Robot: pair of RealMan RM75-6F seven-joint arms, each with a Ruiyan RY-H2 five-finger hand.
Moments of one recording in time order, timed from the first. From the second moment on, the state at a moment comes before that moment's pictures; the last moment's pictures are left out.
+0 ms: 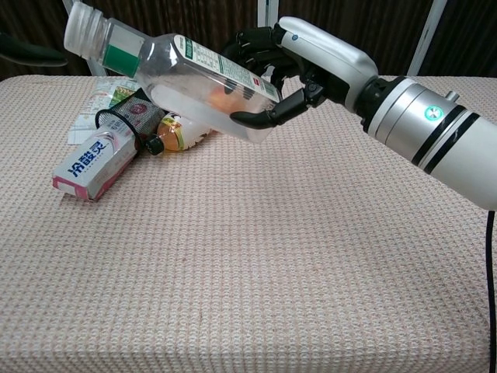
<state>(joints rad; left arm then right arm) -0.50 -1.25 -0.15 -1.70 1.67 1.35 -0.26 0.80 -1.73 0.18 -1.25 -1.59 1.15 0.45</state>
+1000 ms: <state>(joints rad) -0.54 -1.24 -0.13 -1.74 1.71 1.37 -0.26 0.82 -1.74 0.16 -1.24 -1.58 1.15 0.43</state>
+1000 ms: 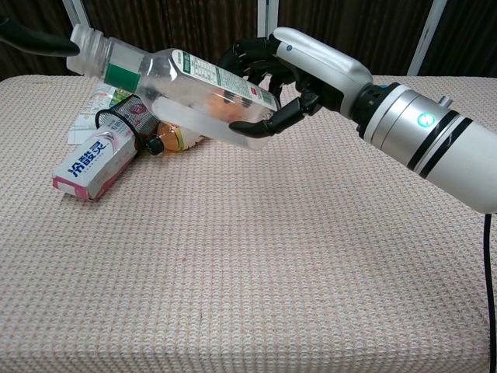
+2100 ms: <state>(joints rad) -0.57 -1.25 -0.13 -1.75 1.71 1.36 -0.22 0.82 -1.74 0.16 -1.24 -1.58 1.17 0.44</state>
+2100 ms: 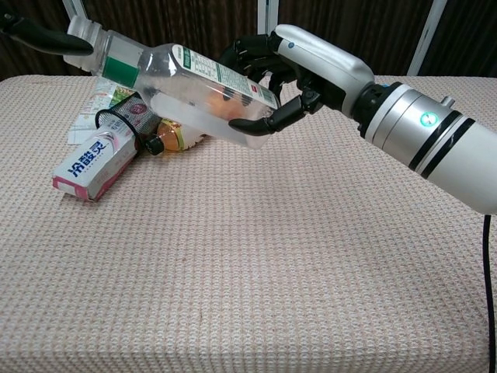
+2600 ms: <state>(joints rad) -0.56 -1.25 -0.13 -1.74 1.69 1.36 -0.21 0.81 -1.73 0.15 -1.26 -1.59 1.18 0.45</state>
